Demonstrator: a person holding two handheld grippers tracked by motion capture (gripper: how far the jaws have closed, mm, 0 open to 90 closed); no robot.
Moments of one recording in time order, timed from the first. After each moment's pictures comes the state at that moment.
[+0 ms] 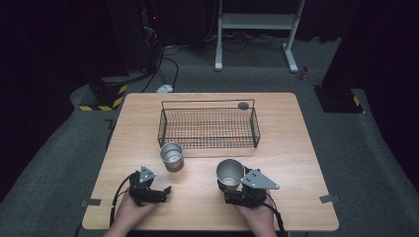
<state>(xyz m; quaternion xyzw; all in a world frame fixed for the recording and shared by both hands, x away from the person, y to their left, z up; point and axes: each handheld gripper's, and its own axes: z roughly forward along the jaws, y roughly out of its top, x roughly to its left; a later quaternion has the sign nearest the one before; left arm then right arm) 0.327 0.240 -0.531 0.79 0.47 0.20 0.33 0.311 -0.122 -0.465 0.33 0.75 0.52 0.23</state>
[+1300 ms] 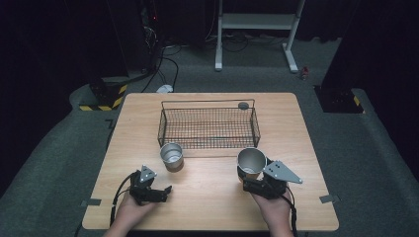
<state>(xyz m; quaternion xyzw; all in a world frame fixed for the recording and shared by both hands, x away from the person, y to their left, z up) 0.329 0.238 -0.531 0.79 0.47 0.20 0.33 0.324 -0.163 -0.443 0.38 0.71 0.52 0.27</state>
